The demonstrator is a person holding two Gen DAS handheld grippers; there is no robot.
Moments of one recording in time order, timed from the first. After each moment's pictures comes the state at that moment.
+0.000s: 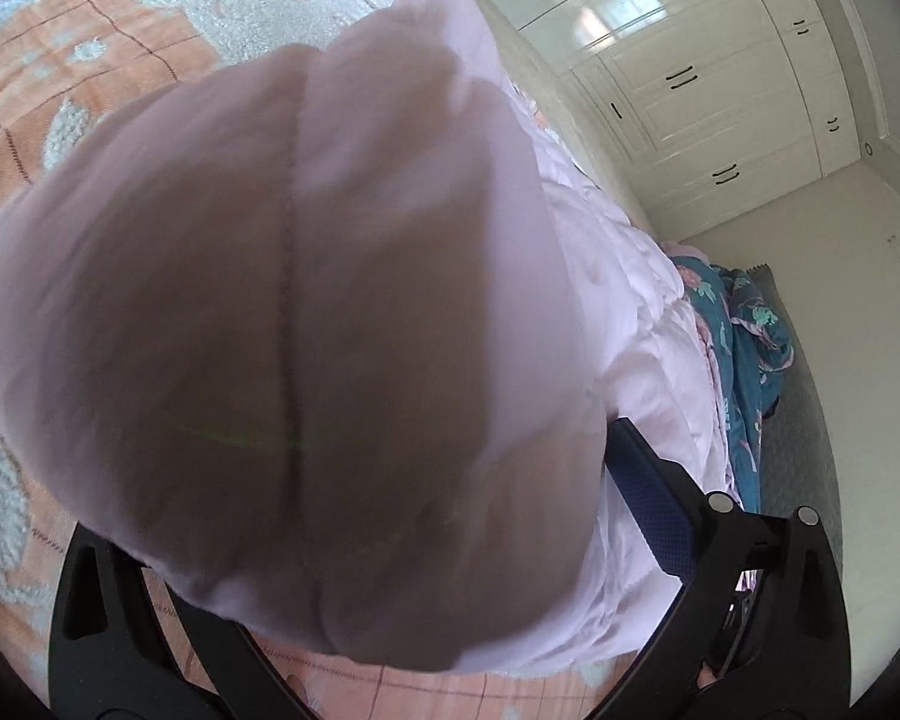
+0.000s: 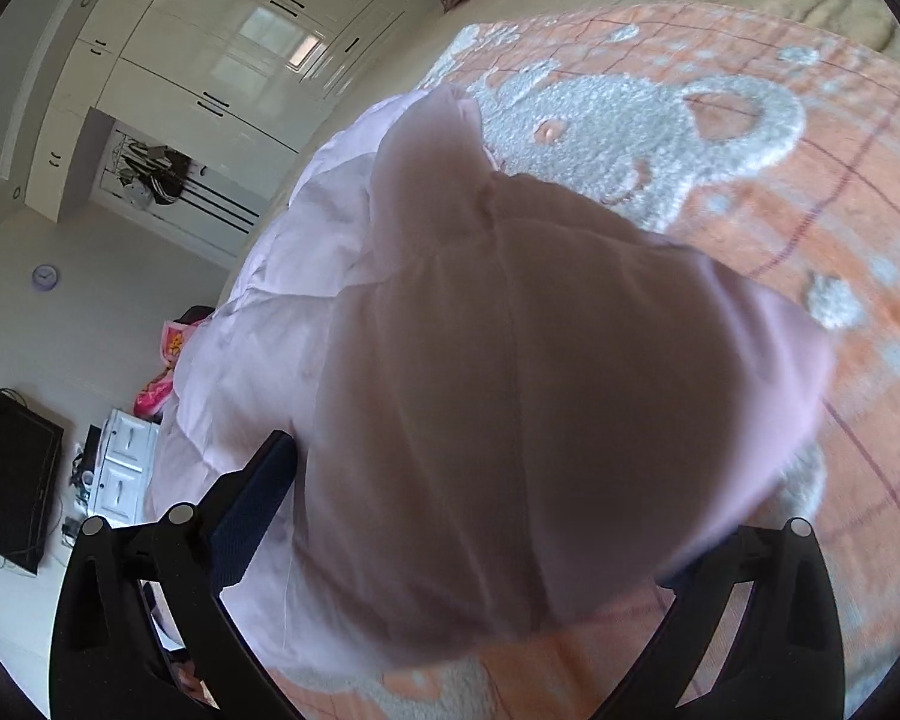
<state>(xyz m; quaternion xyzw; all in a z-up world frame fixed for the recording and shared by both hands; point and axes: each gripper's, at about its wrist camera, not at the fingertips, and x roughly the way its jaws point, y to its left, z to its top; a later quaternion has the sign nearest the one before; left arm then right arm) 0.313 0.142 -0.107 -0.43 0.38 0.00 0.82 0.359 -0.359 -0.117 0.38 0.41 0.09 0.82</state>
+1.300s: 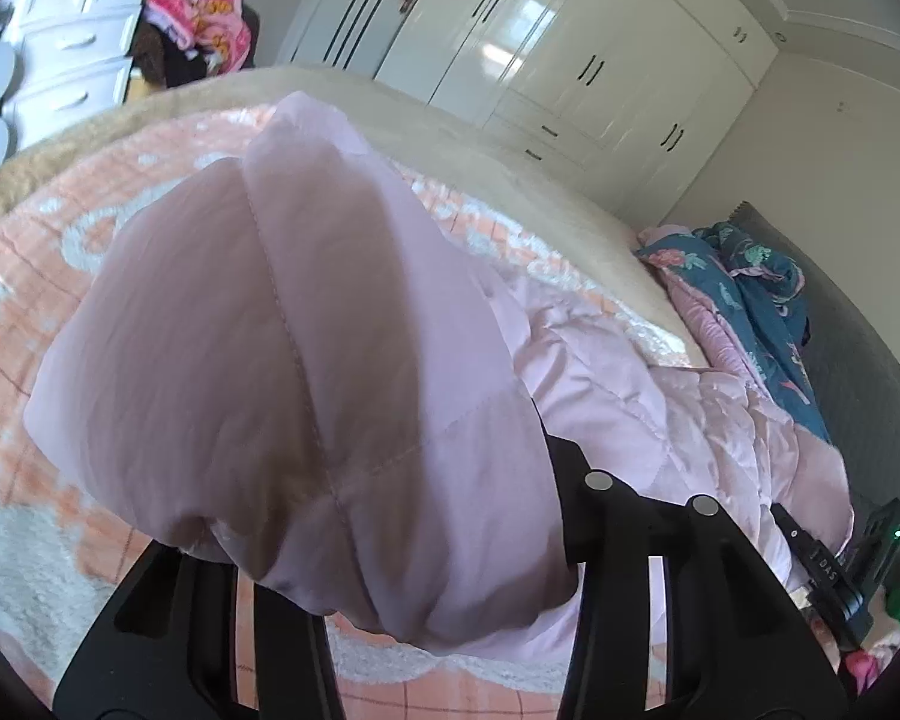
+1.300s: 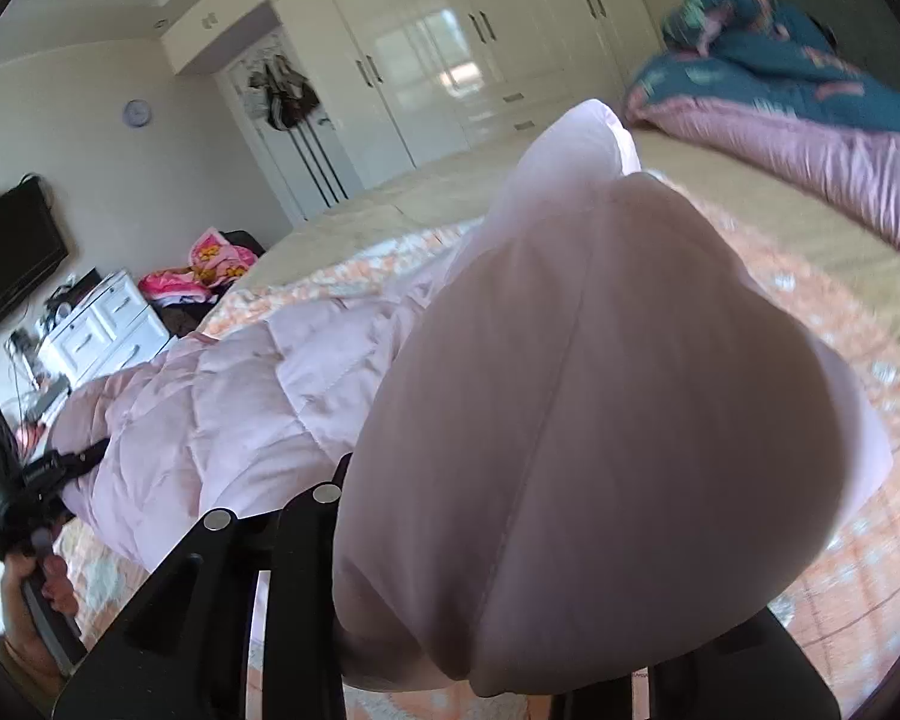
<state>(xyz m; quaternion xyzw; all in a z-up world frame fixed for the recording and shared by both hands) 0.302 0.115 -0.025 -0.24 0.31 0.00 0.92 0.328 -0.293 -0.027 0.14 0.30 0.17 0.93</state>
